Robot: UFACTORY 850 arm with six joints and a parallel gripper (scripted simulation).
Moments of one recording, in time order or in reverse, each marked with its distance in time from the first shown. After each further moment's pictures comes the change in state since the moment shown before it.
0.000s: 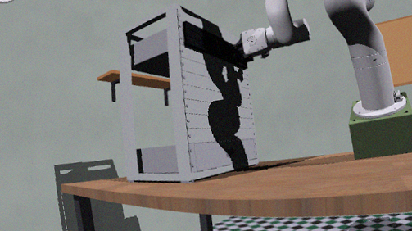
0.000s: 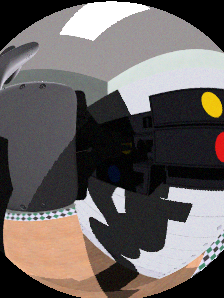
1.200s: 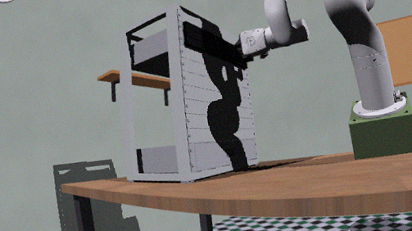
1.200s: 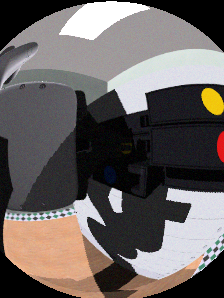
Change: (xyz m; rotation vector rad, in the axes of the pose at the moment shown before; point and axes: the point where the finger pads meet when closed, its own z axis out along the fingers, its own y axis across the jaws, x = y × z) arm 0.000 0.000 0.006 0.000 0.000 0.000
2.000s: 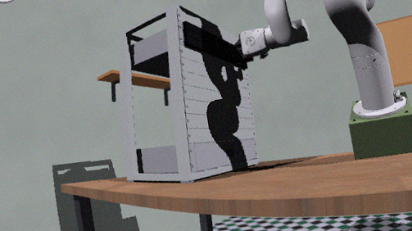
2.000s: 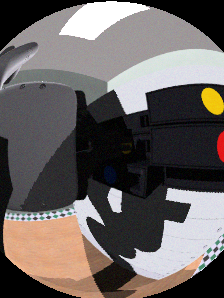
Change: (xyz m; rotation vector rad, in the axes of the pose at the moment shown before) arm 0.000 0.000 0.000 0.001 0.000 0.001
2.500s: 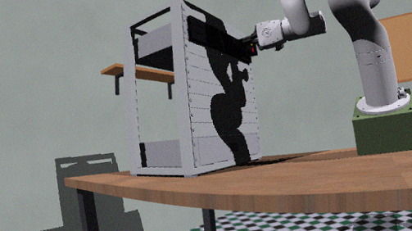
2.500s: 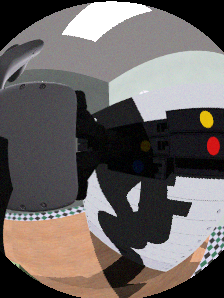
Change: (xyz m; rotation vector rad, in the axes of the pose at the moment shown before) arm 0.000 0.001 -0.052 -0.001 0.001 0.000
